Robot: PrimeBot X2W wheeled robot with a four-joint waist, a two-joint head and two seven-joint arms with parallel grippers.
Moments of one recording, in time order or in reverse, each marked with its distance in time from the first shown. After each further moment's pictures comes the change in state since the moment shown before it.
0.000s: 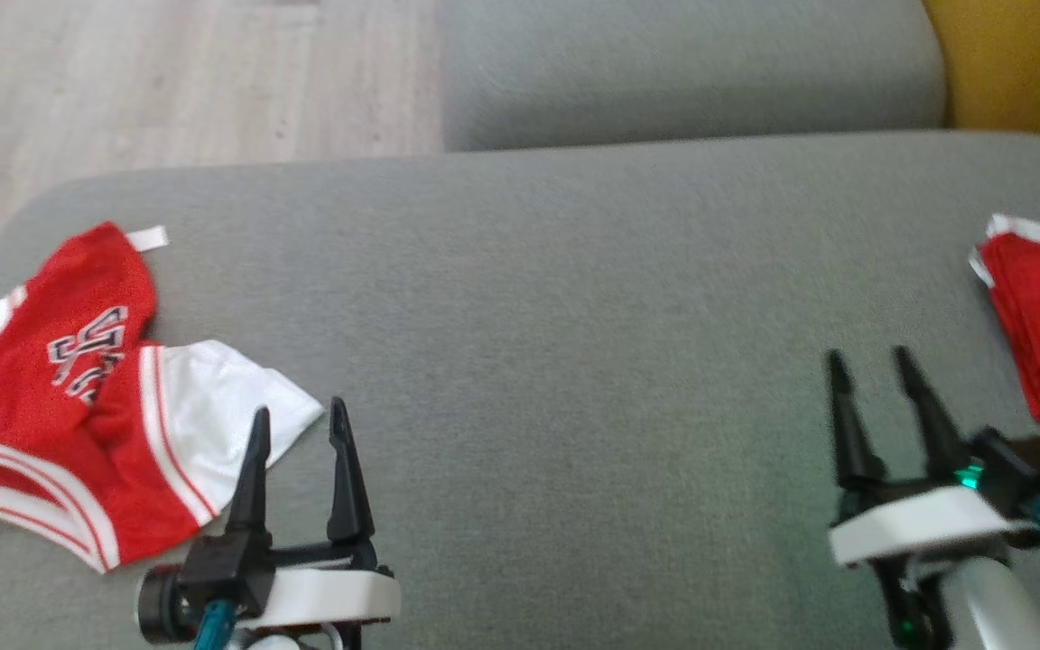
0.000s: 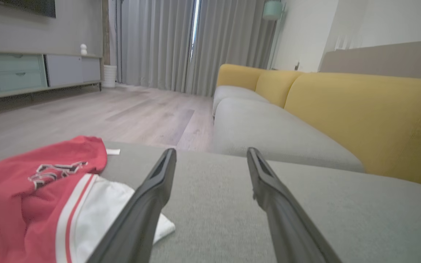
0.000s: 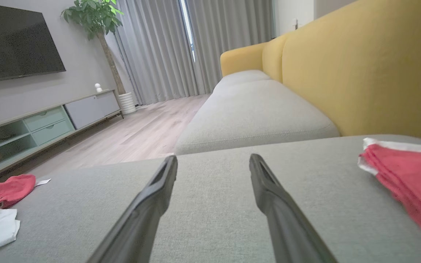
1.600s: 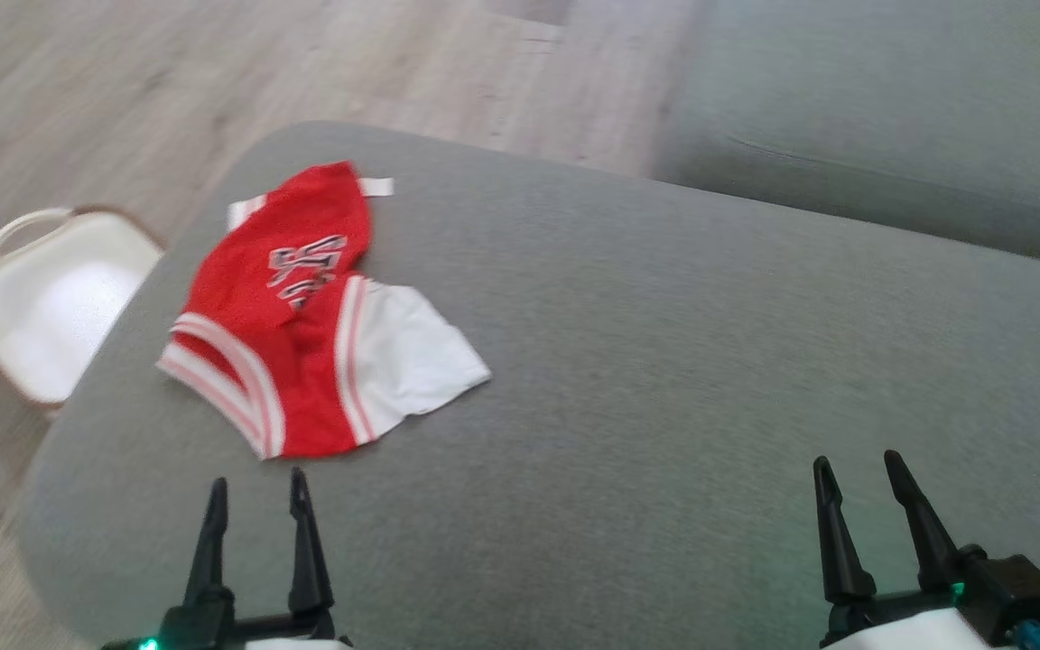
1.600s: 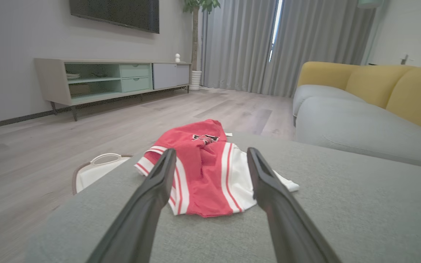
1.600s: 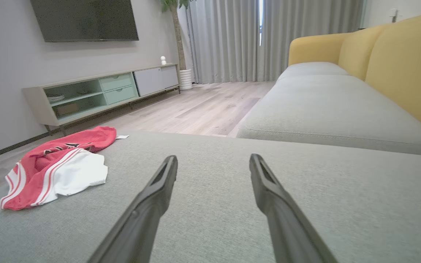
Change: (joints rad) left arm 0.143 0.002 0.107 -0.040 0.143 -0.025 0.000; right arm 0.291 0.082 -0.071 -0.232 -0.170 0.000 0.000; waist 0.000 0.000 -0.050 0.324
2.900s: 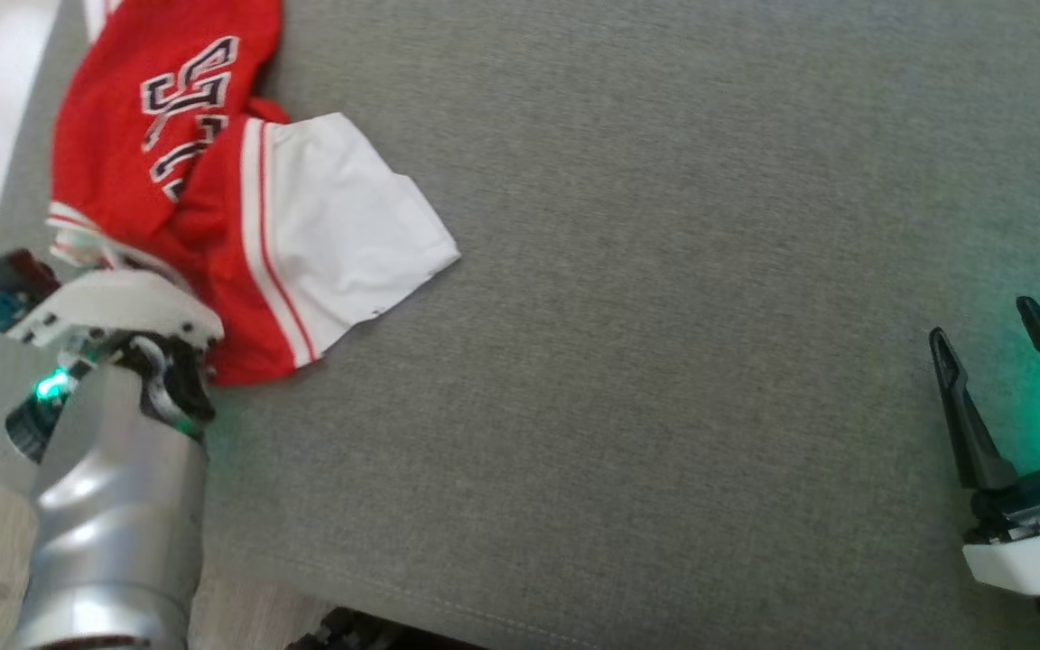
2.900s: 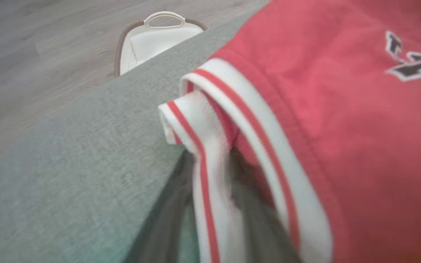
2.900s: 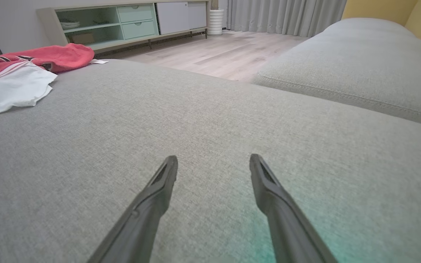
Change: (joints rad) left arm -0.888 0.026 0.304 0.894 -0.335 -0.054 0.272; right arm -0.110 -0.380 0.003 -0.199 0.010 0.000 0.000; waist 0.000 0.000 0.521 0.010
